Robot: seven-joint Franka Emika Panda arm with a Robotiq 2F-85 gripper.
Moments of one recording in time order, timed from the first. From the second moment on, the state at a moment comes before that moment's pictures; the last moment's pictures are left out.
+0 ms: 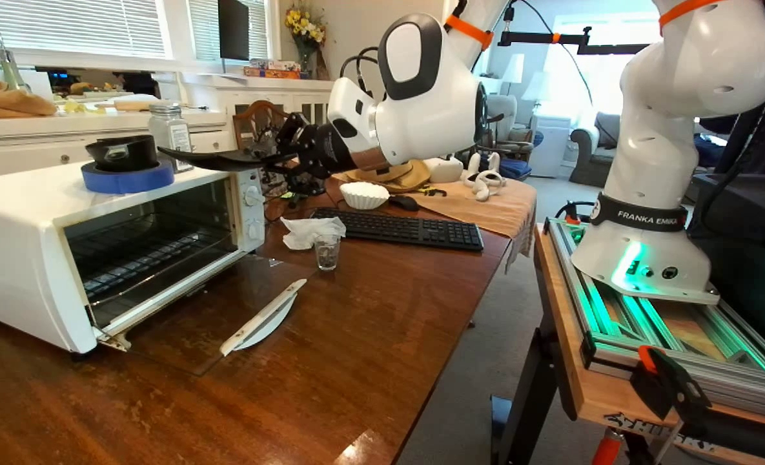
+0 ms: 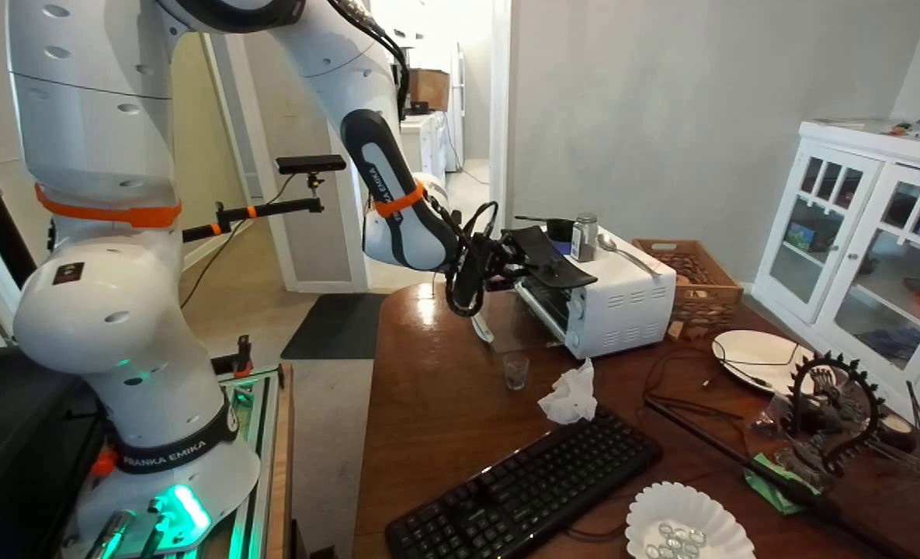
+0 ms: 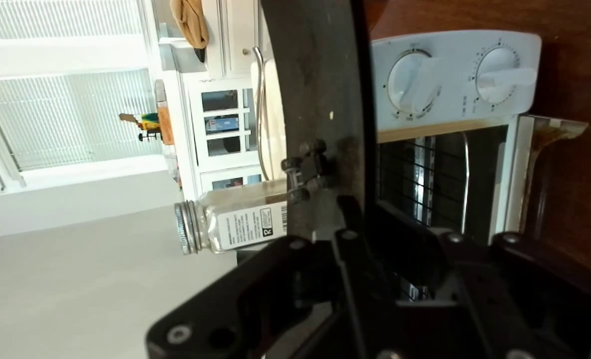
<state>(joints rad) 0.14 0.23 0.29 -2.41 -2.50 2.29 1.26</state>
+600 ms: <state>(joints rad) 0.19 0.25 0.37 -2.35 -2.51 2.32 1.32</state>
